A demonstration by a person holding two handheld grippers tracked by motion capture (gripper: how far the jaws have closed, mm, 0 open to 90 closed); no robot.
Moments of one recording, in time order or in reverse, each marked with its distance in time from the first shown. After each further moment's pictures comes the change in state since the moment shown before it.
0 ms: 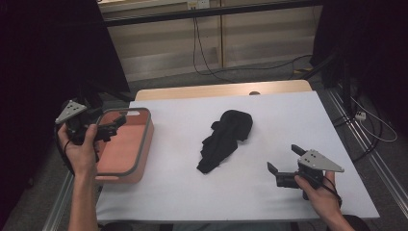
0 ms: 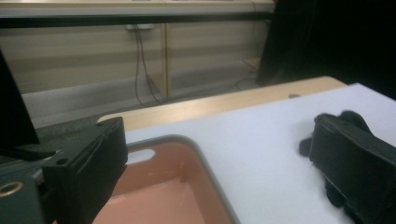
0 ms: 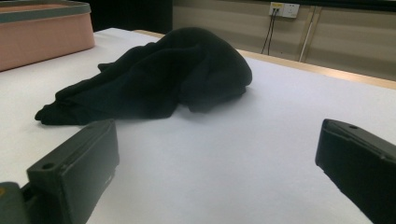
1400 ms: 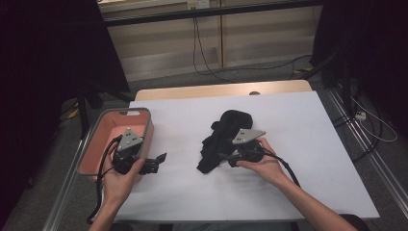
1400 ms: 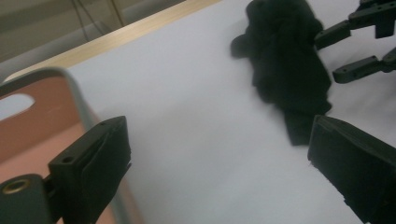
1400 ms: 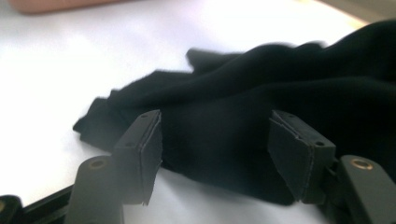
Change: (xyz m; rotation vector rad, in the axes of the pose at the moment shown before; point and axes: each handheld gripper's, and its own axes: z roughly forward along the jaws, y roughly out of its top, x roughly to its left) left arm -0.094 -0.056 0.013 0.268 -0.082 0.199; right arm 0.059 0.035 0.142 0.258 0.373 -0.216
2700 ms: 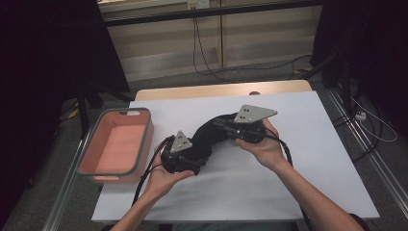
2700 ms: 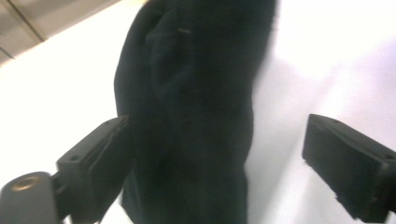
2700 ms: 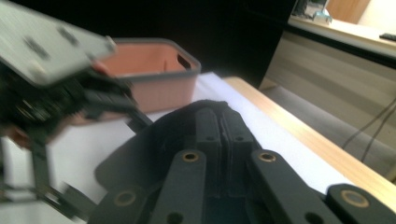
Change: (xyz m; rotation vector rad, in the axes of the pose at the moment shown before) left arm -0.070 0.018 0.101 -0.025 -0.215 0.171; right arm 0.003 0.088 -0.056 -0.290 0.002 -0.077
